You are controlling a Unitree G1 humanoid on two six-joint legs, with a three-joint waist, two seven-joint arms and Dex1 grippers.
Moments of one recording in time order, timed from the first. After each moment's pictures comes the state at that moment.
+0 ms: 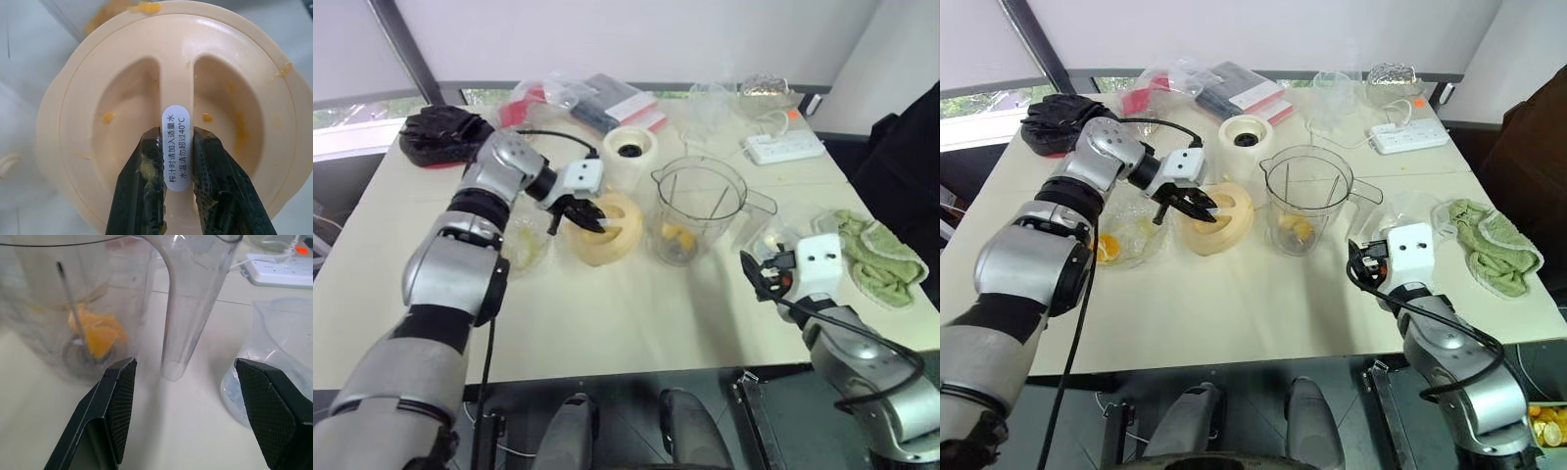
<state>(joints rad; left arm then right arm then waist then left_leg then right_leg) -1.34 0.42 -0.22 1.27 0.25 -0.32 -1.60 0.03 -0.51 -0.11 -0.64 0.47 0.73 -0.10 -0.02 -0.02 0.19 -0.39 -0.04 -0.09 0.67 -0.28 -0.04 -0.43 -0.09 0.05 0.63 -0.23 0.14</state>
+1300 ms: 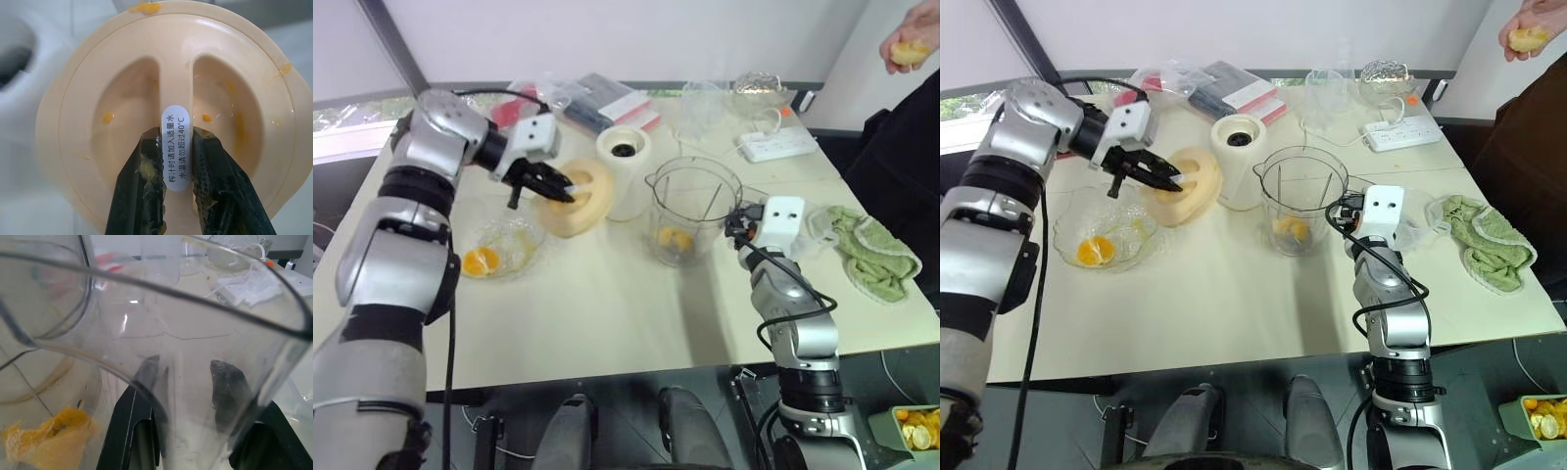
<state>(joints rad) -1.43 0.64 -0.40 1.12 -0.04 -0.18 -1.61 -0.31 -0.19 -0.12 -0.19 0.19 0.51 -0.07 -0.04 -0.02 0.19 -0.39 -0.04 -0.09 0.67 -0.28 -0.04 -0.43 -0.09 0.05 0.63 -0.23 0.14</state>
